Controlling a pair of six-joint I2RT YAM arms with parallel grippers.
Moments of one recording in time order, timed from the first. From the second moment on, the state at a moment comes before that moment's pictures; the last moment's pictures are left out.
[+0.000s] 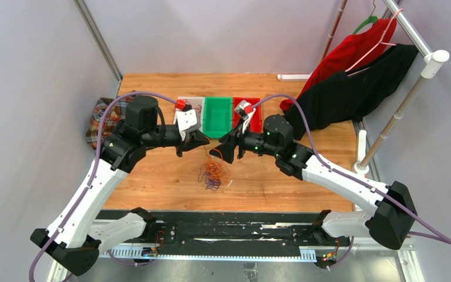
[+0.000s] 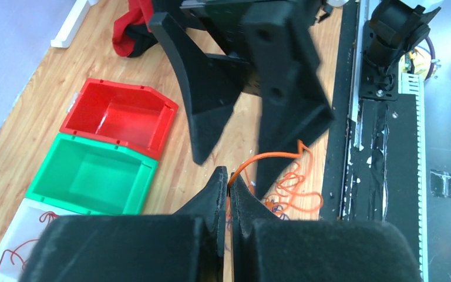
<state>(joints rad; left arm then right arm) -0.50 1.00 1.24 -0.67 0.76 0.43 0.82 1.25 0.93 0.16 -0.41 0.36</state>
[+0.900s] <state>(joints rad) -0.50 1.05 1.43 -0.72 0.93 0.33 0.89 1.52 1.02 0.36 -0.43 0.38</state>
